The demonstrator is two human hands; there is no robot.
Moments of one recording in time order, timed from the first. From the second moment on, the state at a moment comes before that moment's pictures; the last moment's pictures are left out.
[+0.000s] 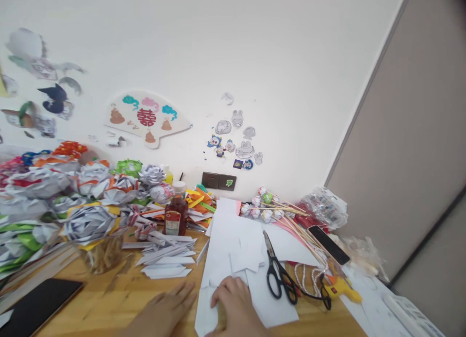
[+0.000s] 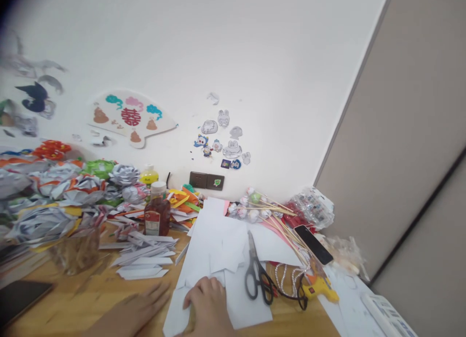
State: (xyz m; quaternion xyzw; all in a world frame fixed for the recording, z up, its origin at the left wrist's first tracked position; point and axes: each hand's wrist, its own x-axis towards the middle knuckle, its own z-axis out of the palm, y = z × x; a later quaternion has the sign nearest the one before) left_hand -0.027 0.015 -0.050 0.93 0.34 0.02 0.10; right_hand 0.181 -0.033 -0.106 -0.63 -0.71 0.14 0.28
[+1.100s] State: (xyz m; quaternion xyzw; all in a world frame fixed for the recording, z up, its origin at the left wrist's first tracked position) left_hand -0.010 0.035 -0.083 0.95 0.25 0.20 0.00; right_hand 0.206 -0.042 -0.077 -0.51 -0.83 0.00 0.24
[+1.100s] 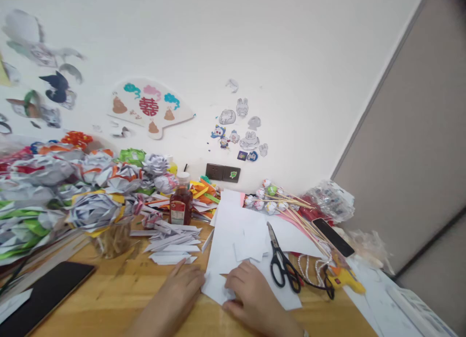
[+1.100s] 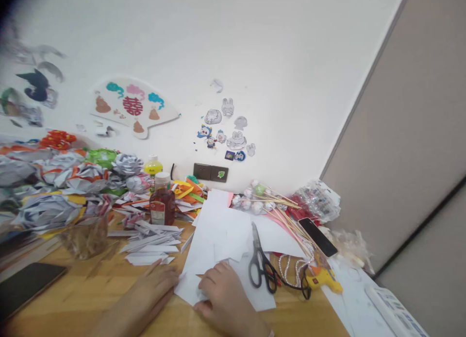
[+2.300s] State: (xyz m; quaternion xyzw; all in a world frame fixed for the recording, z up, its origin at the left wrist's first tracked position) left_hand 0.001 0.039 -0.104 0.94 0.23 0.24 -0.05; right_hand 0.203 -0.042 -0.082 -0.58 -0.76 0.09 0.27
